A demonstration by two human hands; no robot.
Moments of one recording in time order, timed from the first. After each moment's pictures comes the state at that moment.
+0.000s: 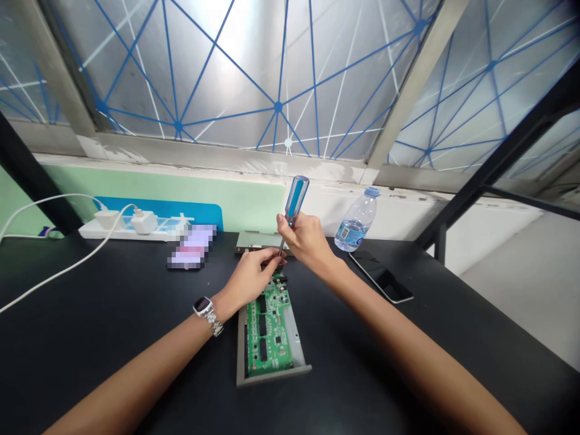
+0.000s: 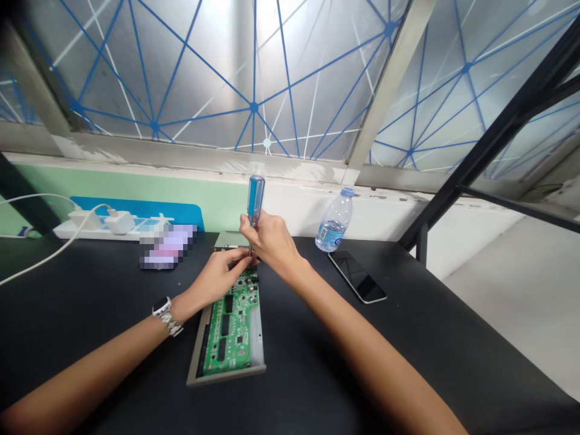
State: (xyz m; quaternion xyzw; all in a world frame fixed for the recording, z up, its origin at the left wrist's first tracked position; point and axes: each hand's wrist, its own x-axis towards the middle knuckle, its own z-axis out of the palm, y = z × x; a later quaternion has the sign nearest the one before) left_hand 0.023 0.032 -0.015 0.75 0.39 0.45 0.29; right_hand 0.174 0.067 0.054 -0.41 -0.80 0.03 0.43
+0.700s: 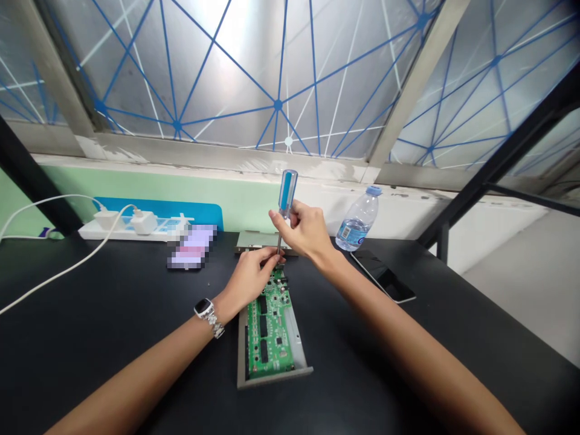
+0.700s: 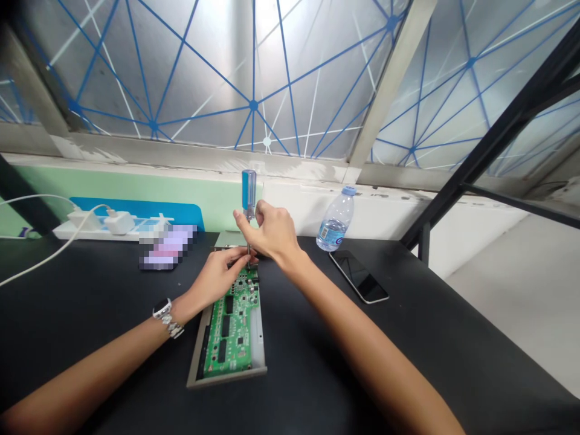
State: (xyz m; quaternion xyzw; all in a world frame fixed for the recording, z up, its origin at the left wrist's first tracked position) left_hand 0.022 0.031 -0.012 0.74 0.42 0.45 0.28; right_hand 0.169 0.072 0.062 -0.44 -0.77 0.00 0.46
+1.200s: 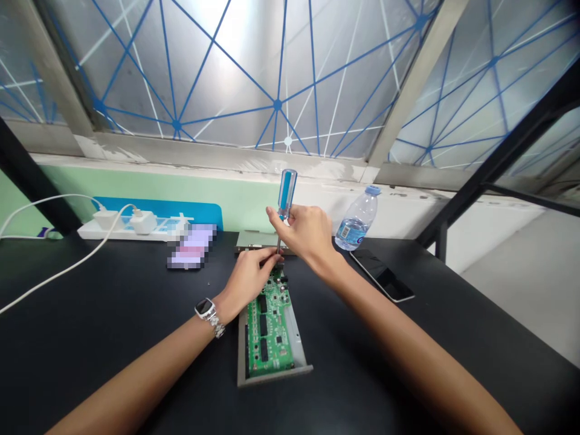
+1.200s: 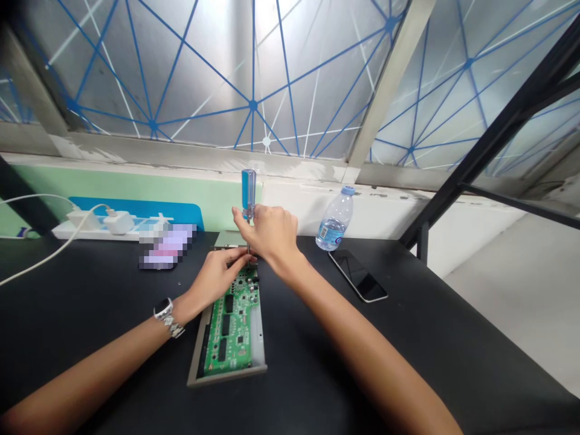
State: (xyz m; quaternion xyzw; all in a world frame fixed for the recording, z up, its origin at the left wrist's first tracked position) left_hand 0.021 0.031 -0.013 0.74 0.44 0.44 0.25; right_hand 0.159 0.060 0.070 -0.56 -0.73 -0.15 0.35
